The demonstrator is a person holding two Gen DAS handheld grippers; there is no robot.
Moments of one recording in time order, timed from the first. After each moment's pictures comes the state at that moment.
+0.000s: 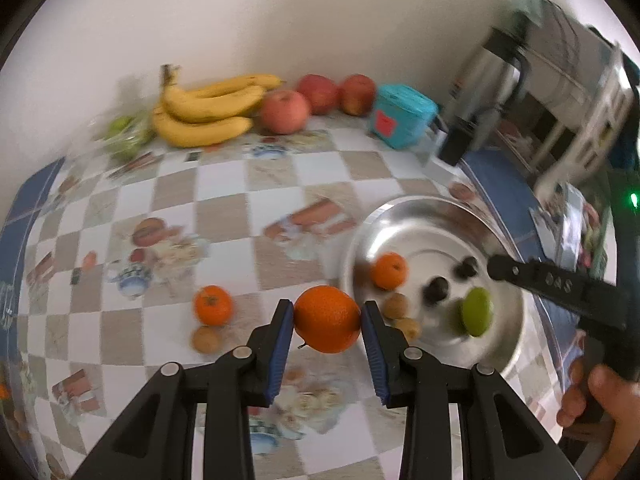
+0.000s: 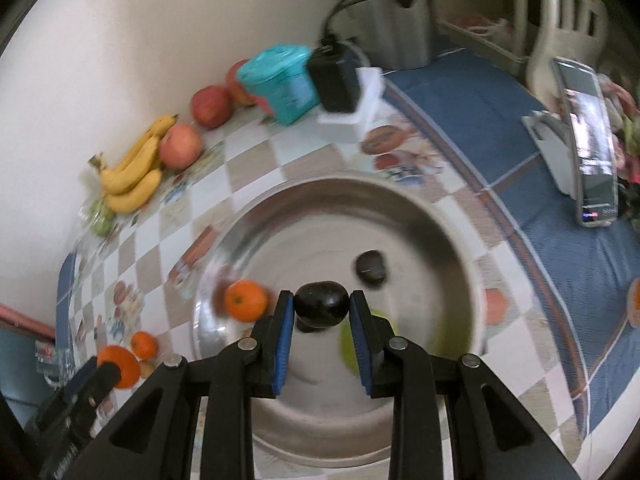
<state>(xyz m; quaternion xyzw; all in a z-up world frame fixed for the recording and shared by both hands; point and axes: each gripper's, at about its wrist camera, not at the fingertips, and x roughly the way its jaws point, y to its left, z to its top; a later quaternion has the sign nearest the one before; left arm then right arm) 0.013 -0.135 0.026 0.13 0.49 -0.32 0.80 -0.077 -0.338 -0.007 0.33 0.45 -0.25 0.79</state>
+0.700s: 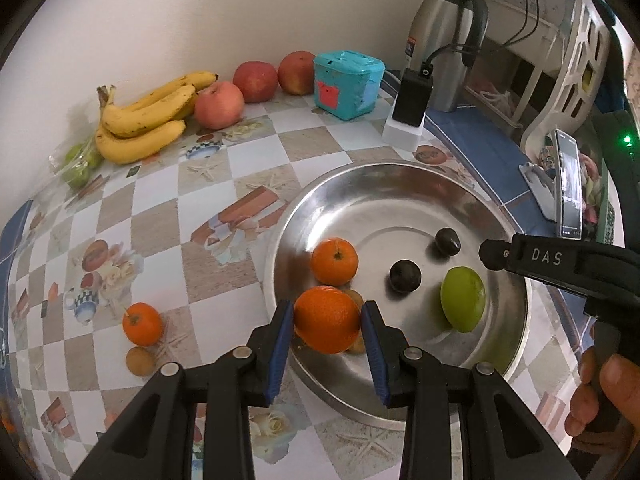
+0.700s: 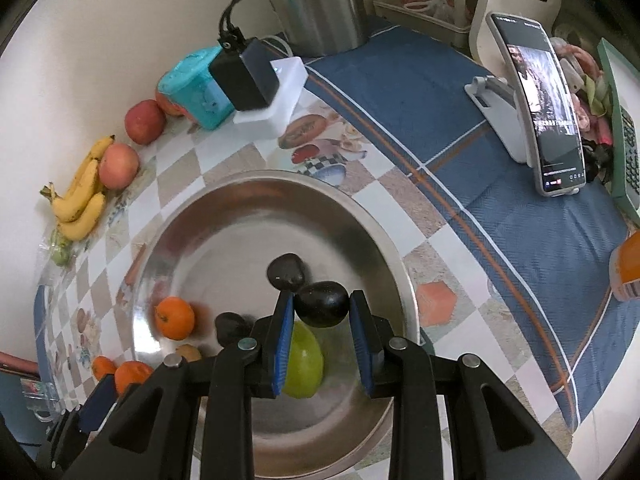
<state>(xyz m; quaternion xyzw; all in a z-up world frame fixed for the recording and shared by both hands) -0.011 -0.192 -0.012 0.18 0.47 -0.35 0.79 -0.094 -0.364 -0.037 0.35 0.47 -0.31 0.75</state>
